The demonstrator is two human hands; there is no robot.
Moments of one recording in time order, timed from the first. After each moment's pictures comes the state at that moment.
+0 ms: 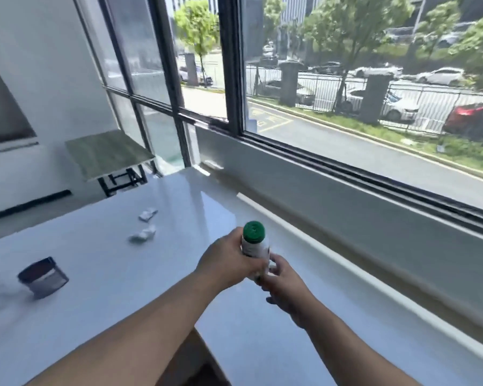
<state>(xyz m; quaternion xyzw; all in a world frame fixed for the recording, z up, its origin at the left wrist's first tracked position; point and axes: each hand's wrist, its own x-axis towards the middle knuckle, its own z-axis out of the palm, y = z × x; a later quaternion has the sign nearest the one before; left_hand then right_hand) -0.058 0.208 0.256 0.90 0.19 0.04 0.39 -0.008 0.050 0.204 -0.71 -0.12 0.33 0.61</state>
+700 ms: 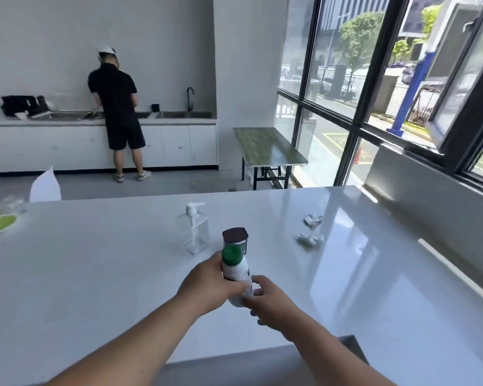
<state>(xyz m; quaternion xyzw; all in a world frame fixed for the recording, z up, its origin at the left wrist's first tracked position) -0.422 0.591 0.218 0.78 0.46 0.15 0.40 -0.272 0.494 0.176 -0.71 -0.36 0.47 0.39</state>
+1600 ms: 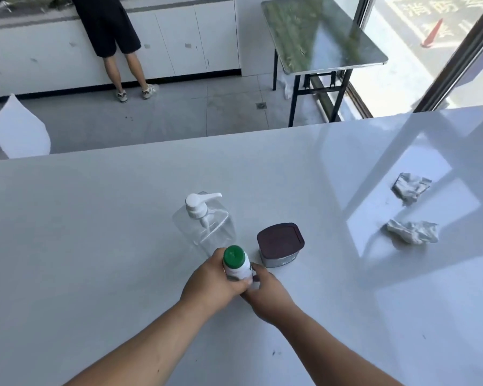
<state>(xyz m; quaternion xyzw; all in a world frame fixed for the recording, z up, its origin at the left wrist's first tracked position) -0.334 0.906 0.016 0.72 0.58 0.00 0.40 -0.204 0.825 -0.038 -0.75 -0.34 0.49 0.27</state>
